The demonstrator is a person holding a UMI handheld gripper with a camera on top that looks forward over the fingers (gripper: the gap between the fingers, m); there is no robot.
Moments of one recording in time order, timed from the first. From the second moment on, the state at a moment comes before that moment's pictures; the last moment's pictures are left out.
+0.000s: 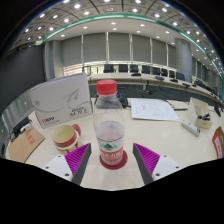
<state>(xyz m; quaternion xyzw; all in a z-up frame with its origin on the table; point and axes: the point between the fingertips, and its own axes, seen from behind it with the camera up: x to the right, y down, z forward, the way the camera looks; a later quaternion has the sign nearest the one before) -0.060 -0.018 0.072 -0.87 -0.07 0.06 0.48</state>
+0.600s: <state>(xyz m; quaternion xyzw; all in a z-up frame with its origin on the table) -0.084 -0.314 0.215 -0.89 -0.04 -0.05 0.46</state>
